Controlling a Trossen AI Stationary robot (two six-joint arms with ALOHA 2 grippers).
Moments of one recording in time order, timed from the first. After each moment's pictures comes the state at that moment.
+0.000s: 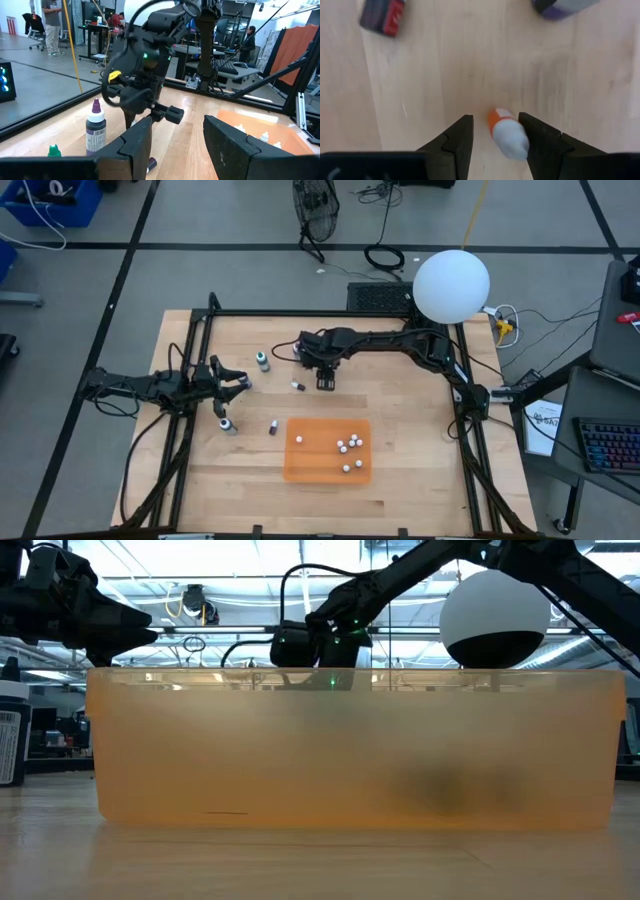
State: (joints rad) left arm -0.16 0.02 0.04 0.00 -0.39 -0.16; right arm -0.28 2.27 1.79 -0.83 0.02 -0.22
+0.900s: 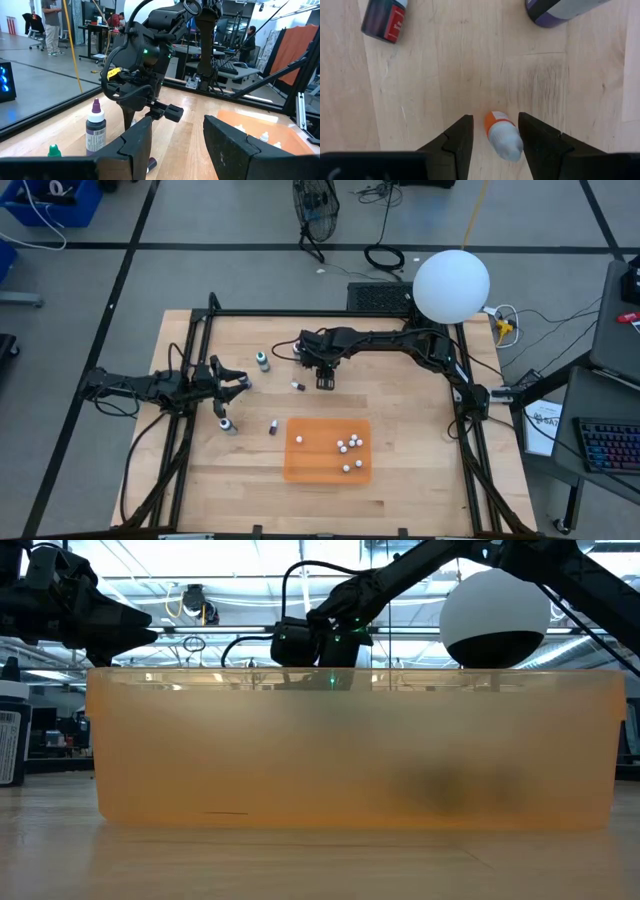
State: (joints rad) left arm -0.16 0.02 0.04 0.00 -0.39 -0.16; right arm -0.28 2.26 1.79 -0.81 0.02 -0.23
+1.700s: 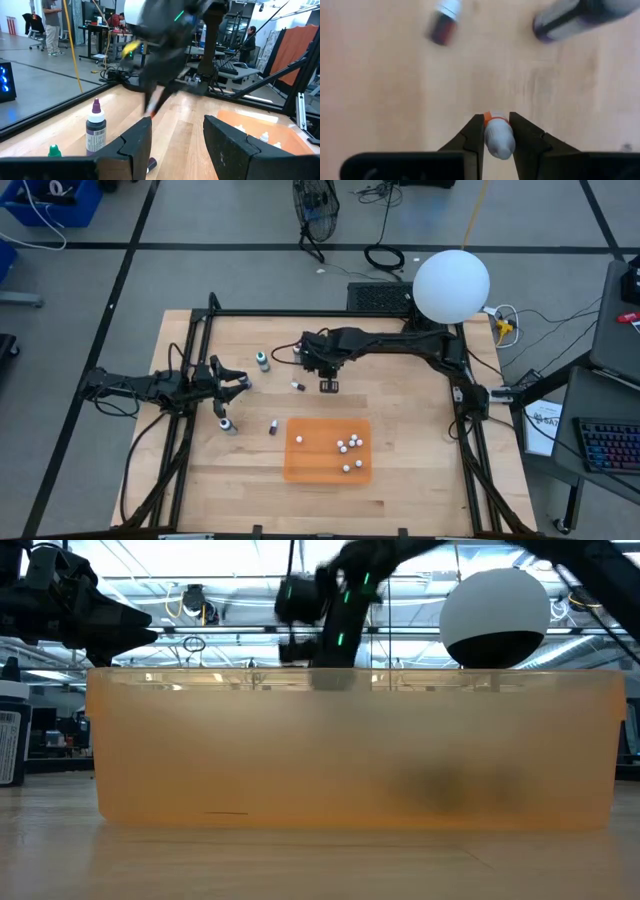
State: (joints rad) left arm -0.16 0.02 0.04 0.00 -0.39 -0.16; right arm -0.21 2.13 1.79 -0.91 0.06 -0.25
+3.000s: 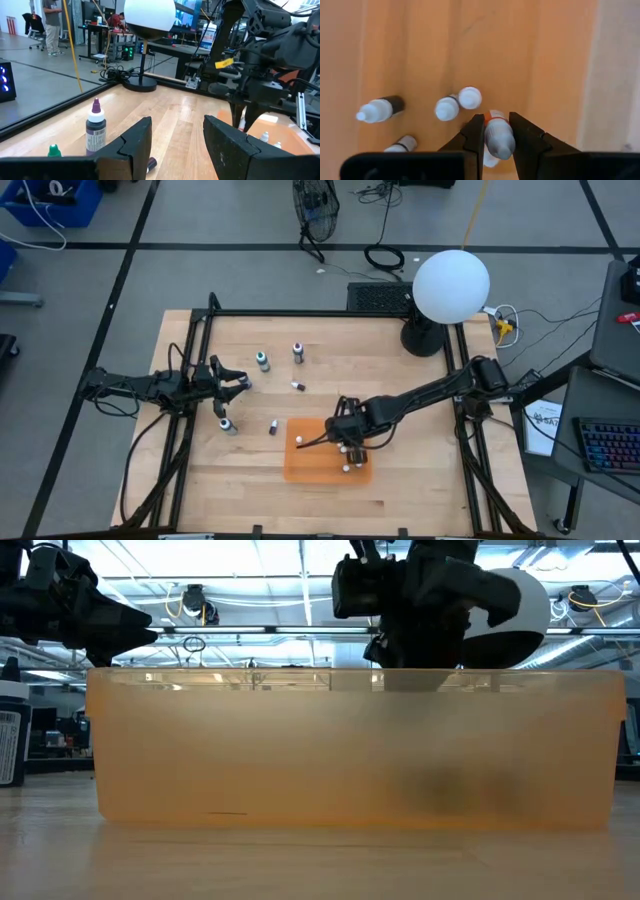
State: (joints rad) left arm -0.16 0.02 0.04 0.00 -0.39 -0.16; right arm 0.25 1.88 1.36 -0.73 0.07 0.15
